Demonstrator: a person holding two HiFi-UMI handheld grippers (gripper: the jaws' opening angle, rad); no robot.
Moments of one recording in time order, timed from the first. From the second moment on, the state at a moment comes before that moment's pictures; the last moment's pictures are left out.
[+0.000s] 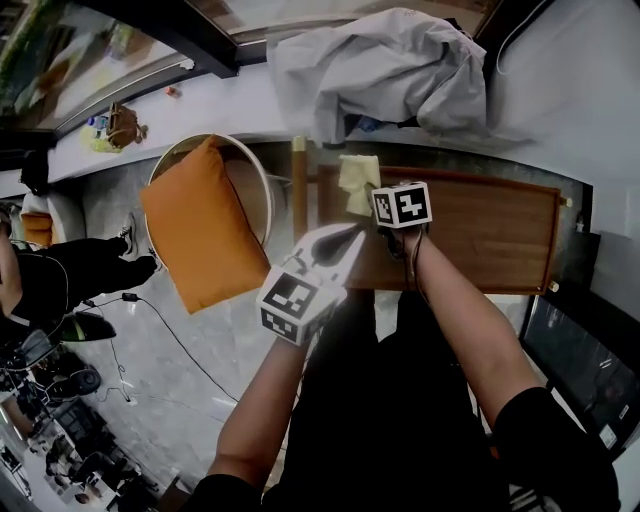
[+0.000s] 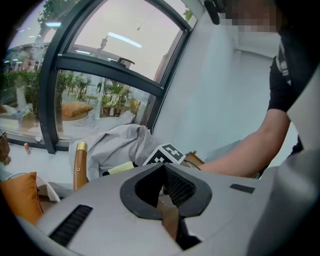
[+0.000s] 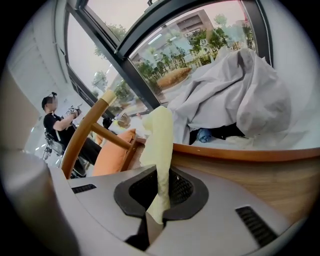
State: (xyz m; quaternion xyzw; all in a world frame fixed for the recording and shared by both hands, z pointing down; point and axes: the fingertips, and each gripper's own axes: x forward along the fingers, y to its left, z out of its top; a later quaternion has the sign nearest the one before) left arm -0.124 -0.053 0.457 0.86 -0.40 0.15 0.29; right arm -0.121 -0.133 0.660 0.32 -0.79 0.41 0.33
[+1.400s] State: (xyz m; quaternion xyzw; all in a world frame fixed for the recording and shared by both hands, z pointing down) left arm 0.049 -0.078 0.491 0.88 -0.32 0.20 0.31; right arm 0.183 -0.164 0.658 0.45 -0.72 0.42 0.31
